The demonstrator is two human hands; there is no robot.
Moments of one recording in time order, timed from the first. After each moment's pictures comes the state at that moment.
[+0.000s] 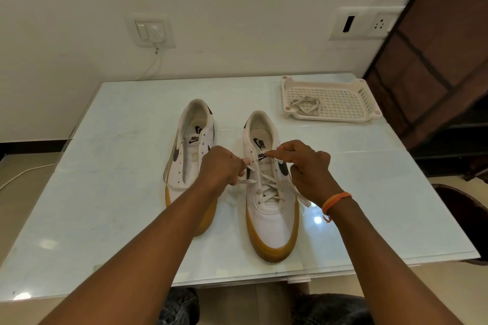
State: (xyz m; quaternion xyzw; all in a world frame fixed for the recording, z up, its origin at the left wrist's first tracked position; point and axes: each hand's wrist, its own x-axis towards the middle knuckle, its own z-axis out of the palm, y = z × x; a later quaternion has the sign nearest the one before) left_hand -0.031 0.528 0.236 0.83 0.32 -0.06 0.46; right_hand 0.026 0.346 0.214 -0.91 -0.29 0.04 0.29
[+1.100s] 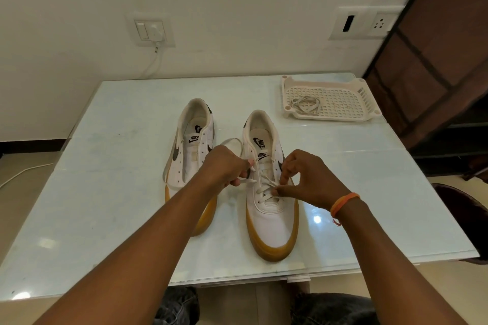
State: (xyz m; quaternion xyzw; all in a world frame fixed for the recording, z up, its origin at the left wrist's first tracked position) left_hand -0.030 0.525 0.249 0.80 0.33 -0.14 0.49; right_hand 0.027 0.331 0.213 -0.89 -0.32 0.14 0.30
